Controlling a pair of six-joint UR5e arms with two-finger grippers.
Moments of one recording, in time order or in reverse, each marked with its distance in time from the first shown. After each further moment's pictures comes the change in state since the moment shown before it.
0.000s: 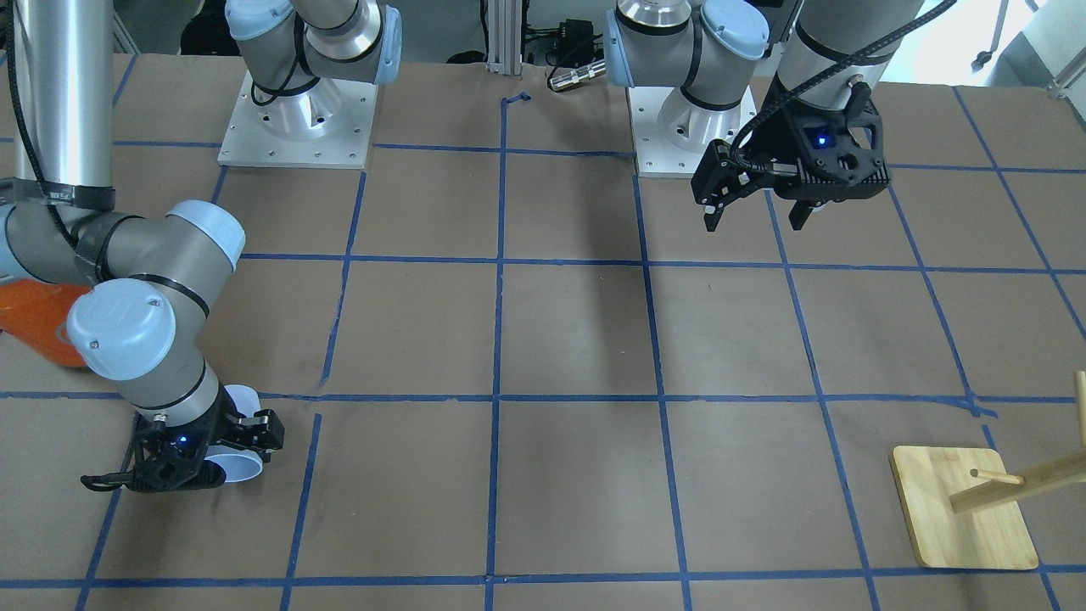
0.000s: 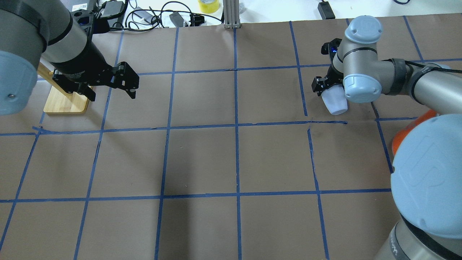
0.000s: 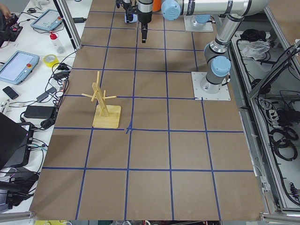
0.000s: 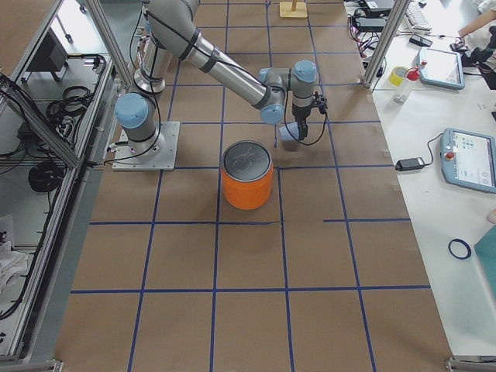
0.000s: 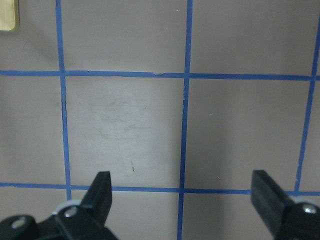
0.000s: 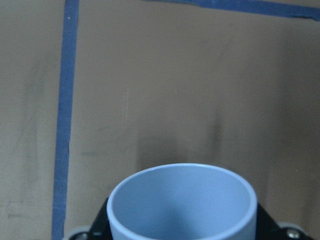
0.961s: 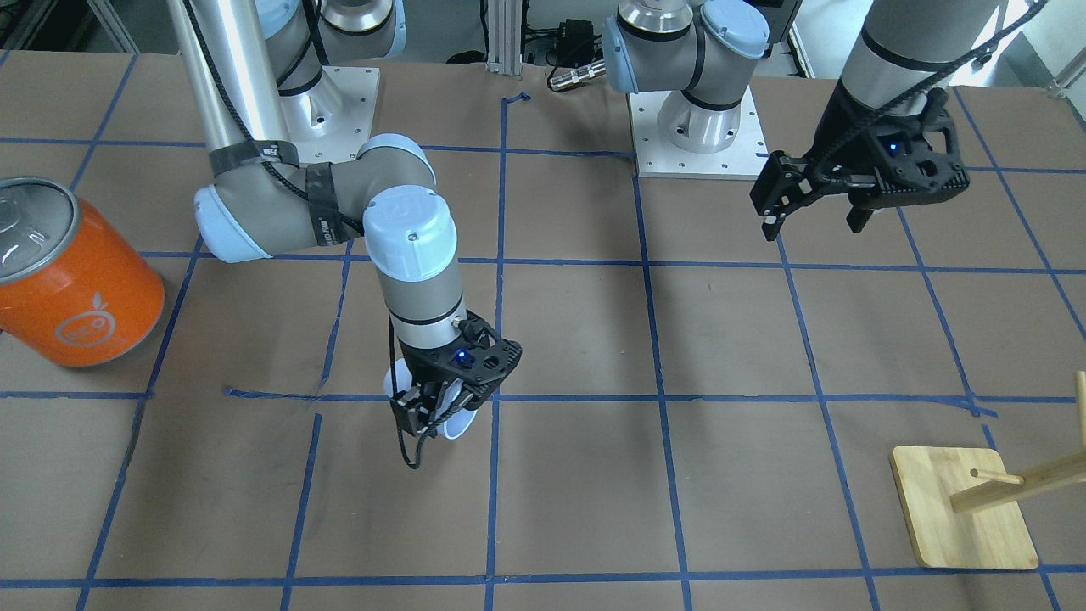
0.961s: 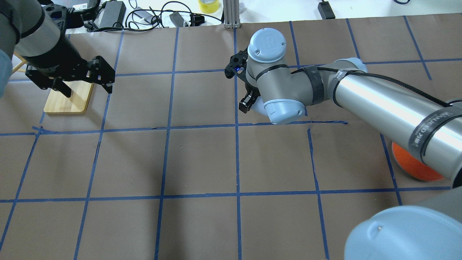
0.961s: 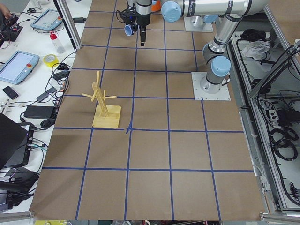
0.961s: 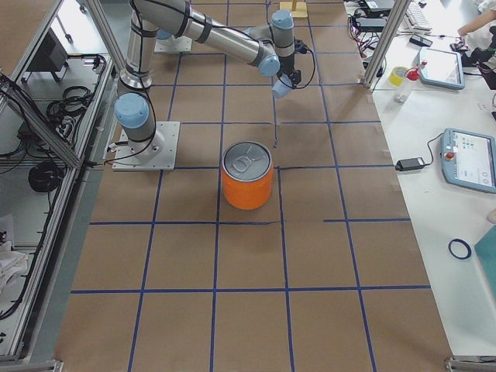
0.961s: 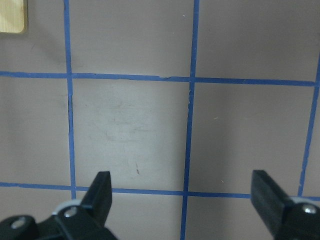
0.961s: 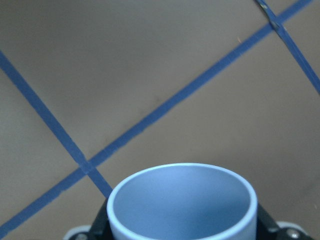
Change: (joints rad) left arm 0.113 -0.004 0.017 -0.003 0.043 0.054; right arm 0.416 -0.016 -0.043 -0.030 0.051 -0.455
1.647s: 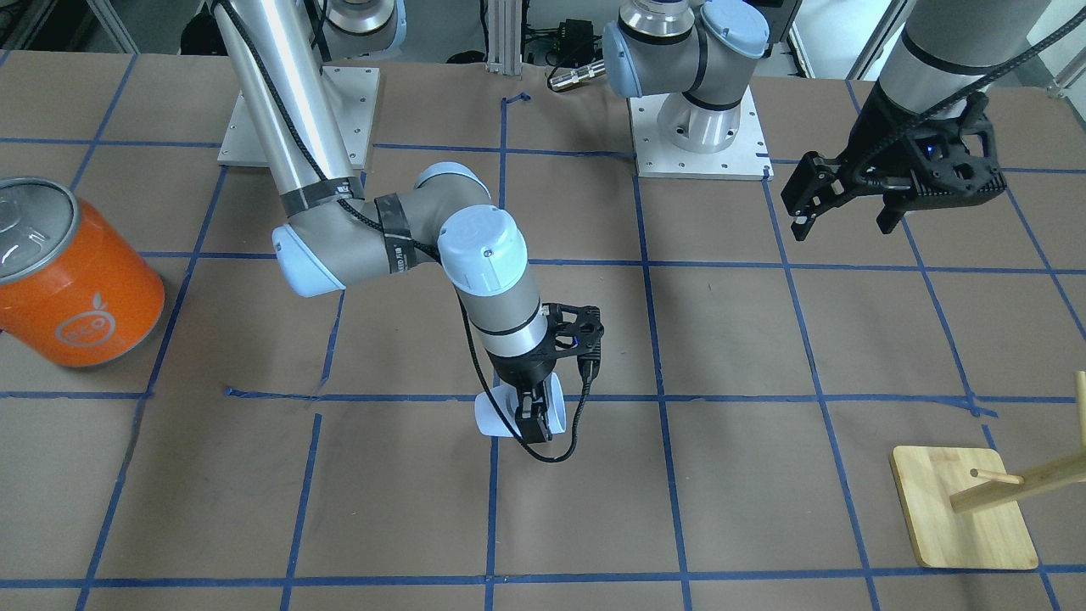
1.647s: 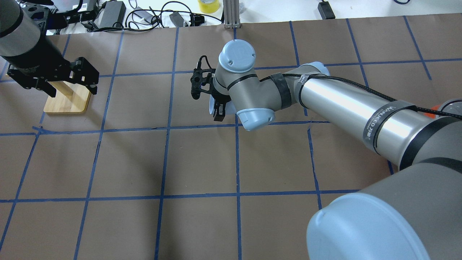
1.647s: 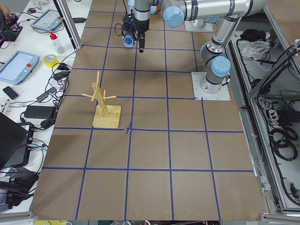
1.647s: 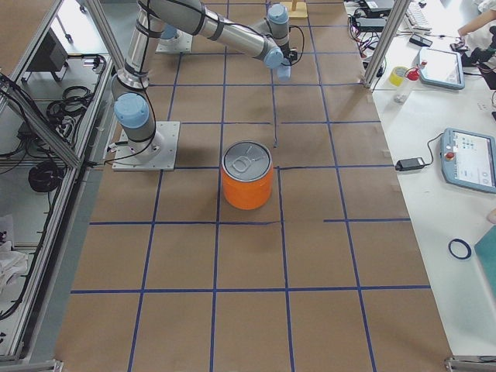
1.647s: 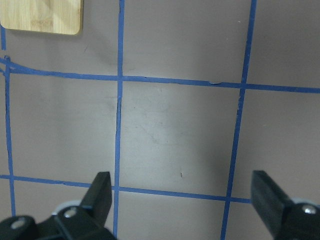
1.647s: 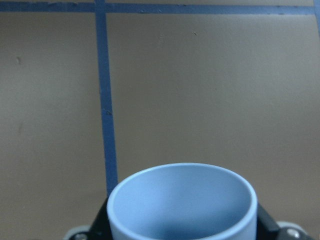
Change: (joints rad) left arm 0.043 0.002 -0.001 -0.004 0.005 0.065; right arm 0.100 0.106 -0.079 -0.077 0.151 -0.422
